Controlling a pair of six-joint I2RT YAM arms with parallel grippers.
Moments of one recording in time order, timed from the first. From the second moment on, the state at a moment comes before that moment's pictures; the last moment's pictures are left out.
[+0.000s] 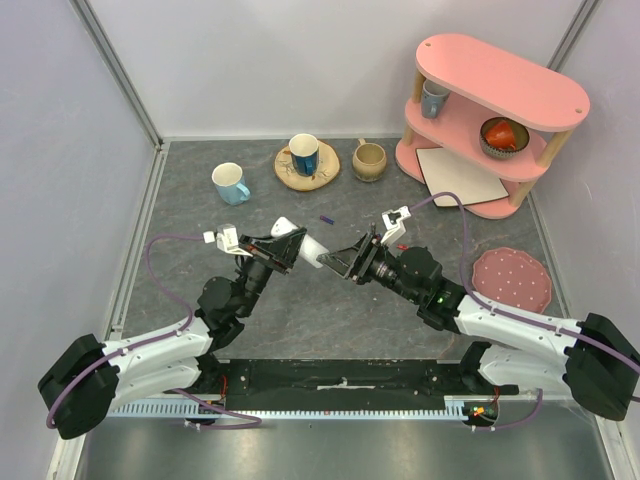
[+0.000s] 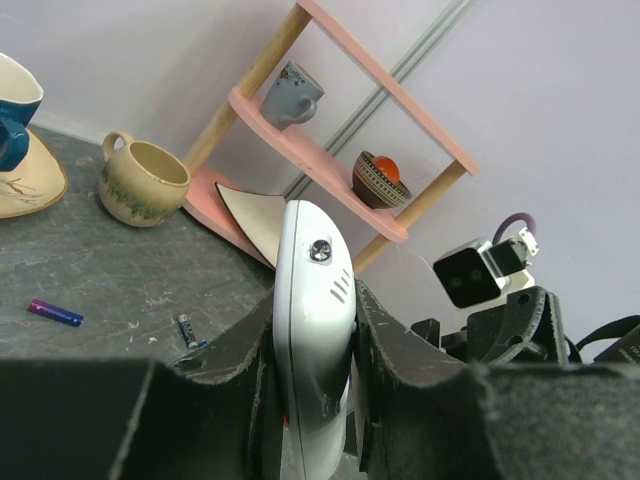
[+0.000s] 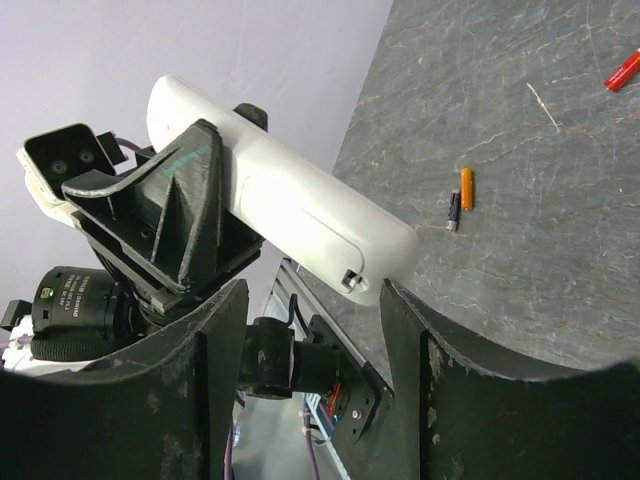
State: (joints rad) left arm -0.85 0.94 0.24 1.06 -0.32 -0.65; right arm 0.91 1.09 0.53 0.50 0.00 1.06
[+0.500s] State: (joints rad) left arm -0.85 0.94 0.25 1.03 -0.33 -0.65; right arm 0.91 1.10 0.54 0.50 0.00 1.05
